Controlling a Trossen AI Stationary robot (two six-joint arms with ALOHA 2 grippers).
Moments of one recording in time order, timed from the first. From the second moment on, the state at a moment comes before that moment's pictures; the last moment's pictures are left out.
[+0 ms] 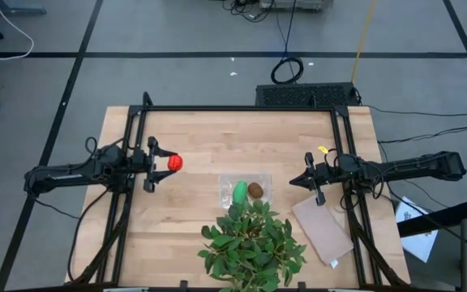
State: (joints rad) left arm 0.14 0.18 0.13 0.14 0.13 0.04; right arm -0.01 0.54 0.02 0.45 -0.18 0.04
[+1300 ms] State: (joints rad) left arm 0.14 0.44 0.20 0.39 0.15 0.01; right arm -0.01 0.54 0.02 0.45 -0.18 0.04
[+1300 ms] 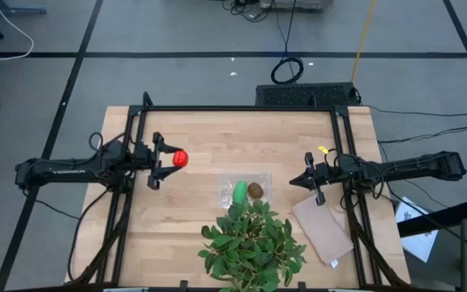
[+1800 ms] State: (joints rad) left arm 0.14 0.76 0.39 0.32 0.15 0.09; right arm -0.01 0.54 0.02 0.45 -0.18 0.04
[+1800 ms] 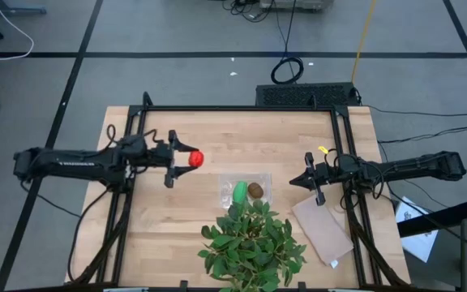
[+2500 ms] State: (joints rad) left arm 0.14 1.13 0.61 0.31 0.30 0.10; right arm -0.01 0.54 0.02 0.45 -0.18 0.04
